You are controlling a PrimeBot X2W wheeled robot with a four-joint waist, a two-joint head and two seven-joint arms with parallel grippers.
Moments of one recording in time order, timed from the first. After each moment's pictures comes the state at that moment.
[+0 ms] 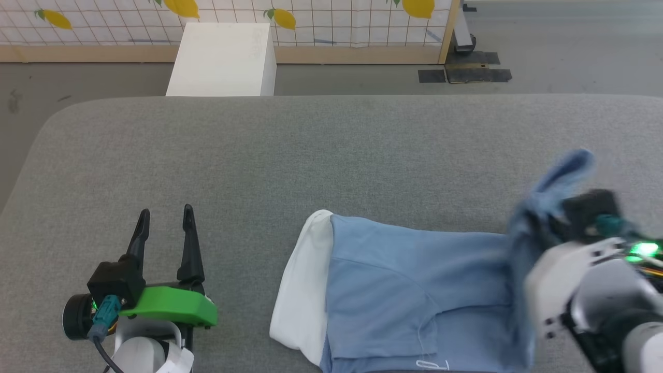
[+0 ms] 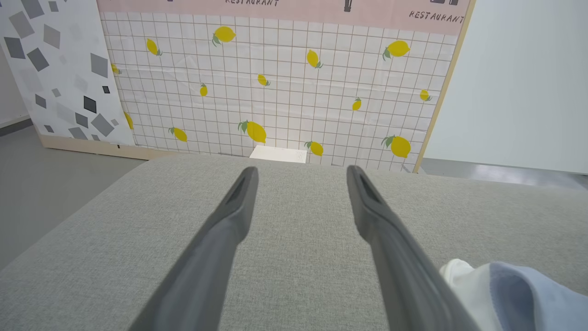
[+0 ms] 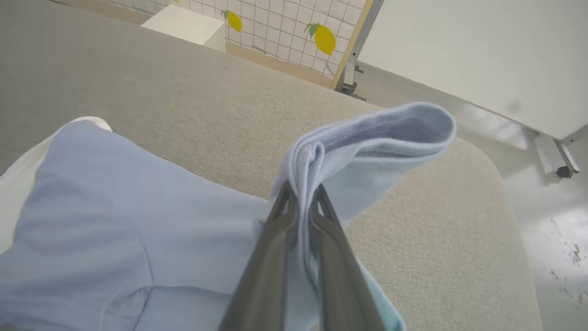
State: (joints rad) left arm -0.10 0.06 0.06 0.12 -0.14 -0.06 -0.26; right arm -0.05 -0.17 0.03 -0.39 0.00 0.13 0.75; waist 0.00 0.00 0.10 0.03
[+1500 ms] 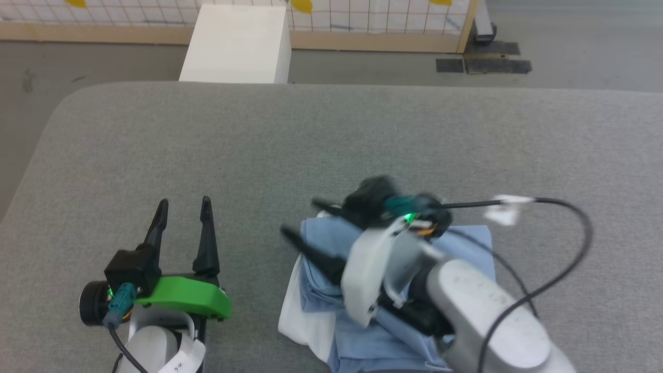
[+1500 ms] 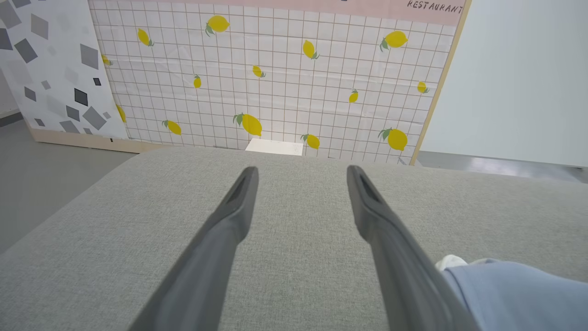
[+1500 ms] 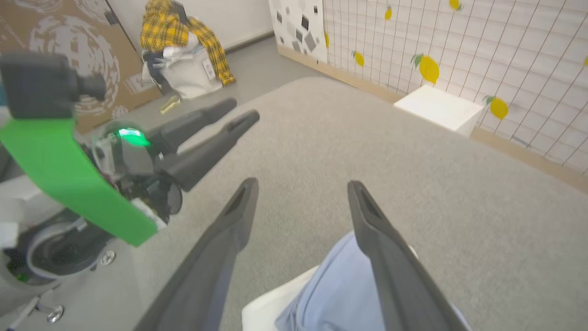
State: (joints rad) left arm -0.14 0.05 0.02 0.16 -0.14 -0.07 -0.26; right arm -0.50 -0.05 0.67 0.18 0.46 0.13 0.36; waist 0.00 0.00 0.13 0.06
